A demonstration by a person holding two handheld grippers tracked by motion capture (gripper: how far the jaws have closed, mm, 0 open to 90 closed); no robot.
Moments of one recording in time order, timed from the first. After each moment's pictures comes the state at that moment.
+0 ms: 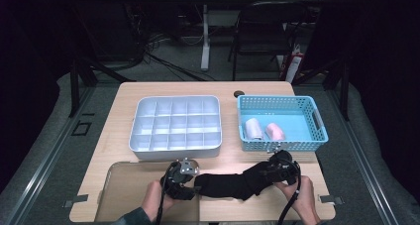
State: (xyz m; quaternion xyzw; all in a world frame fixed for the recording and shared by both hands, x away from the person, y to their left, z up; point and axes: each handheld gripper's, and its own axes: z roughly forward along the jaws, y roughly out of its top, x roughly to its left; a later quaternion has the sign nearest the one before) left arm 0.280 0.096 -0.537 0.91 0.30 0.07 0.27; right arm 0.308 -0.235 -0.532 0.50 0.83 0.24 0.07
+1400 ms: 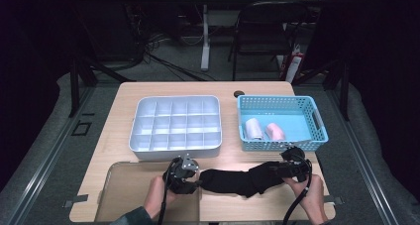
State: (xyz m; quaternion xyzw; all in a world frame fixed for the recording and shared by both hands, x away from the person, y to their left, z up) left arm 0.295 0.094 -0.542 0.91 0.30 0.08 0.29; right arm 0.312 -0.270 -0.523 0.57 0.78 0.23 0.10
